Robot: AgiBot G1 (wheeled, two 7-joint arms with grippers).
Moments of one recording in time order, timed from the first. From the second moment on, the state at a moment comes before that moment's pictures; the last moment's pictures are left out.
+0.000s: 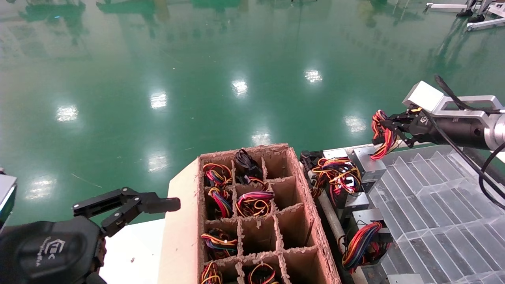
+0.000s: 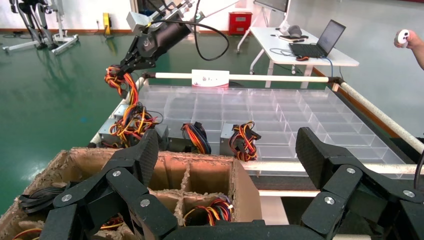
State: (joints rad) left arm -1.10 0.58 0.37 -1.27 0.67 1.46 -0.14; right arm 1.95 -0.97 -0.59 0.00 -1.55 -0.99 -0.42
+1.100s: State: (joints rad) left arm -1.10 0.58 0.37 -1.27 0.67 1.46 -0.14; right arm 1.95 -0.98 -0.59 0.00 -1.56 -1.01 -0.41
